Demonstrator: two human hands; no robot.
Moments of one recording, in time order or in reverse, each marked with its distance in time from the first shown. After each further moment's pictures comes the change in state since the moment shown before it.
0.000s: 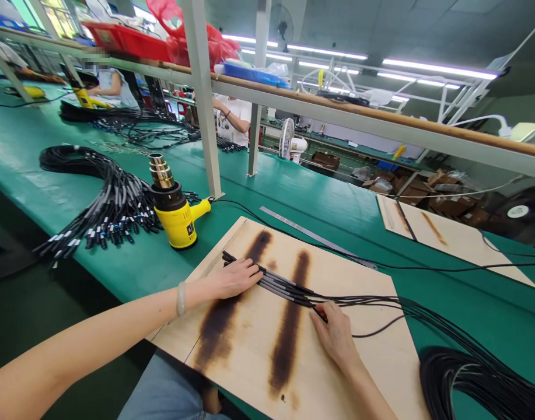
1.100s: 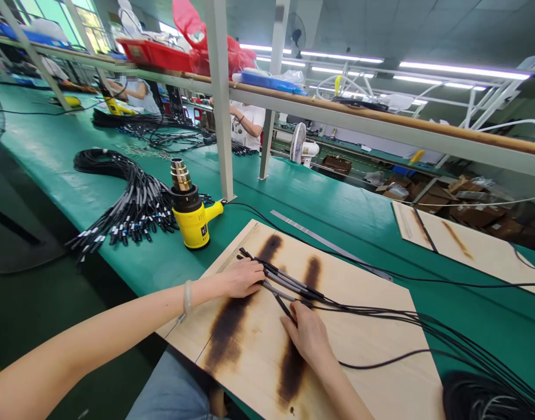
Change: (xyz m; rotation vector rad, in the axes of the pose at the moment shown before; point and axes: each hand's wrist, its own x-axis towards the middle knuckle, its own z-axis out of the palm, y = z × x) left_hand -0.004 -0.012 0.001 -0.147 0.003 -0.126; right_hand 0.023 -0.084 0.029 -0.076 -0.227 -0.018
